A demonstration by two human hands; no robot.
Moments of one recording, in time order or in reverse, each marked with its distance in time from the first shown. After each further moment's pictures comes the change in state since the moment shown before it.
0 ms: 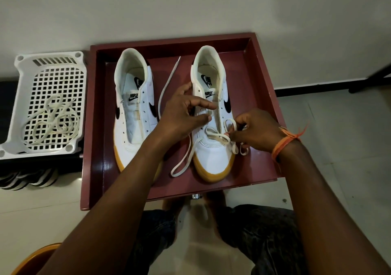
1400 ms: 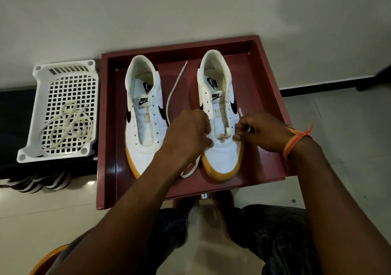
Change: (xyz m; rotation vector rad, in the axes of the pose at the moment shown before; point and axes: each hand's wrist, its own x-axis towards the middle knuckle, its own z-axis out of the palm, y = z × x) left_hand -0.035 0.028 -0.001 0.508 -0.107 -0.115; right_hand -0.001 -0.002 -0.007 -0.092 -0.148 -0.093
